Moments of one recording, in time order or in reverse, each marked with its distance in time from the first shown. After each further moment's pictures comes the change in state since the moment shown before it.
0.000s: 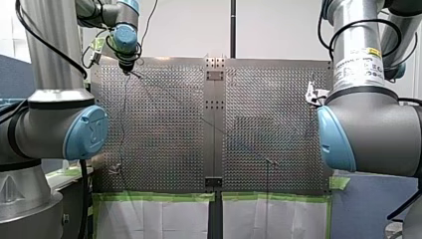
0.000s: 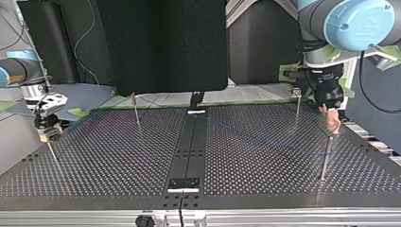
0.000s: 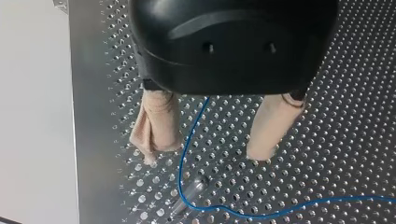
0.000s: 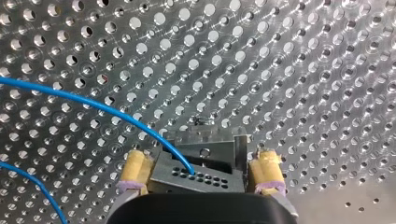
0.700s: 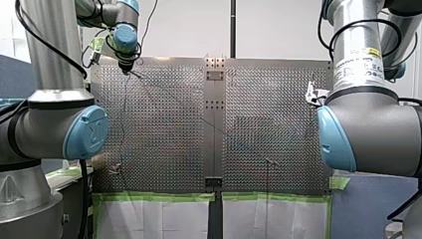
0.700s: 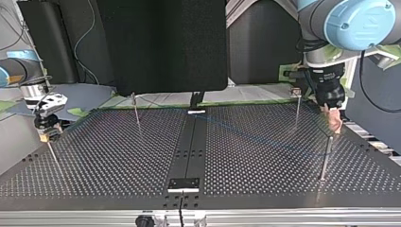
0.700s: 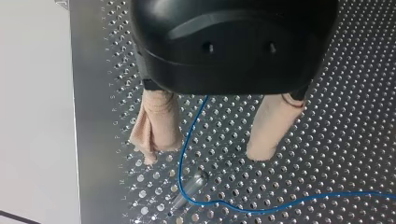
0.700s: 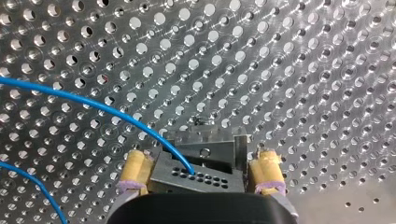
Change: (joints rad) left arm 0.000 0.002 0.000 -0.001 -0.012 -0.002; right arm 0.000 0.000 0.000 0.000 0.000 0.000
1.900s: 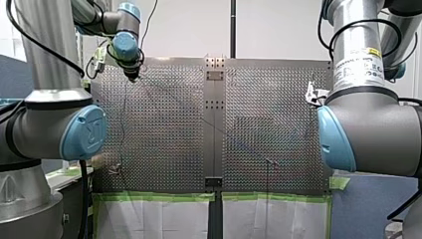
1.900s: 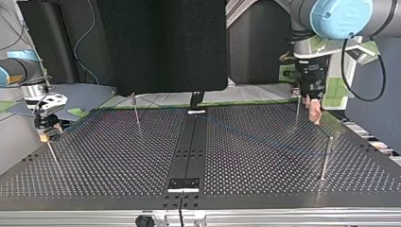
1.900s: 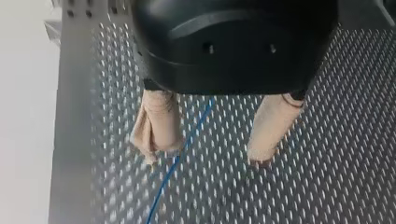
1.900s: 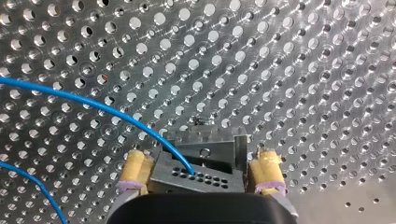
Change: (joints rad) left arm -0.047 0.017 -0.108 0.080 0.075 -0.058; right arm 0.000 0.000 0.000 0.000 0.000 0.000
